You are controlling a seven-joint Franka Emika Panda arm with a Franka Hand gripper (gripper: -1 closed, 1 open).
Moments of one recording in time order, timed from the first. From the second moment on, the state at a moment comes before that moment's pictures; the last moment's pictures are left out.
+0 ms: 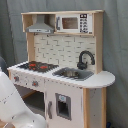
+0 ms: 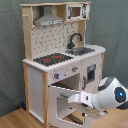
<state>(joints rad) -1.22 -0.48 2.62 -1.84 -0.83 2.27 0.45</state>
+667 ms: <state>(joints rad) -1.22 -0.48 2.62 -1.89 -0.92 2.27 0.64</state>
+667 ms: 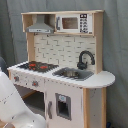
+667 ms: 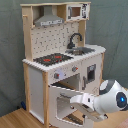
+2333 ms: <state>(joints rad) -1.18 -0.54 2.61 -2.04 -1.16 2.12 1.02</state>
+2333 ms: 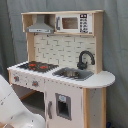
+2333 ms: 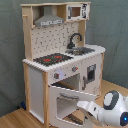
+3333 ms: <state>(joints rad) -1.18 -0.55 2.61 -2.19 -1.17 1.98 1.26</state>
